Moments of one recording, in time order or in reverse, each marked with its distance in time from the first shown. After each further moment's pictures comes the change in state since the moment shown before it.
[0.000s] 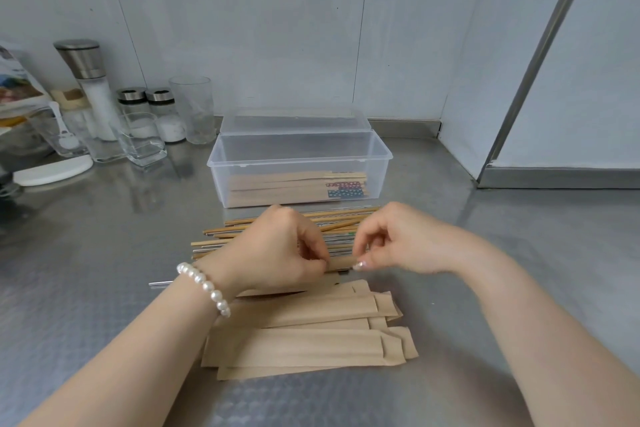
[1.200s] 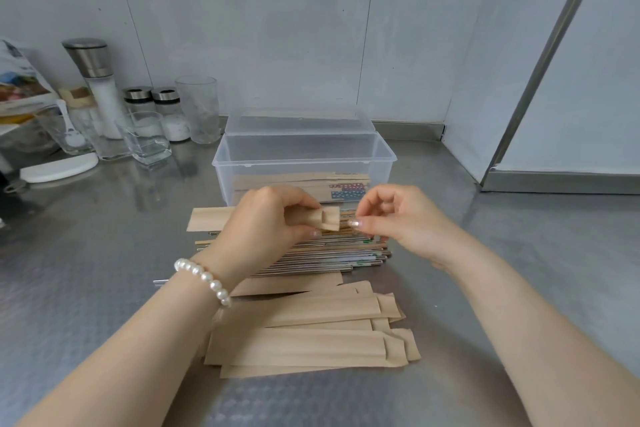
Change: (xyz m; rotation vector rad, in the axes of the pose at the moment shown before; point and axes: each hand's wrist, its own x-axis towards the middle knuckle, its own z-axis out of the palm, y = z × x) left_hand 0.006 -0.008 -0.008 0.023 0.303 -0.153; right_hand 0.013 0.006 0.004 0.432 0.311 -0.069
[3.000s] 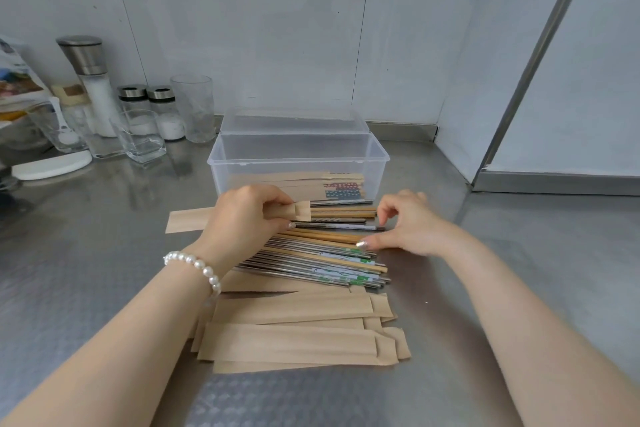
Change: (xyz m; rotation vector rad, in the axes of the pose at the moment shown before) left_hand 0.007 -0.030 0.004 0.078 0.061 -0.081; right_hand 0.013 0.036 -0.023 -0.651 -0.002 0.195
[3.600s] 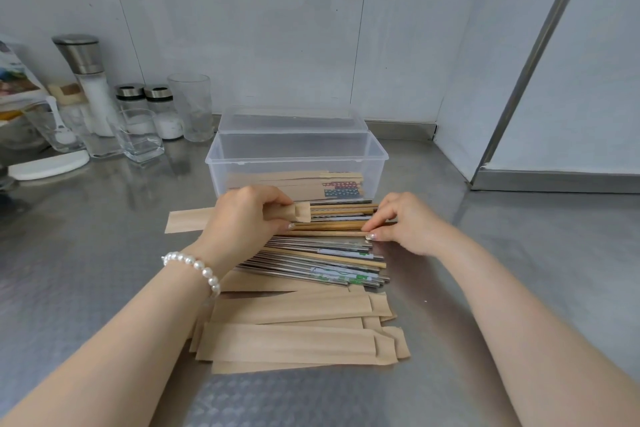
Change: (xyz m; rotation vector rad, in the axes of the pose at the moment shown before) left_hand -0.001 0.000 0.002 0.010 -0.005 -0.010; right_hand 0.011 0.005 0.009 0.147 0.032 -0.117
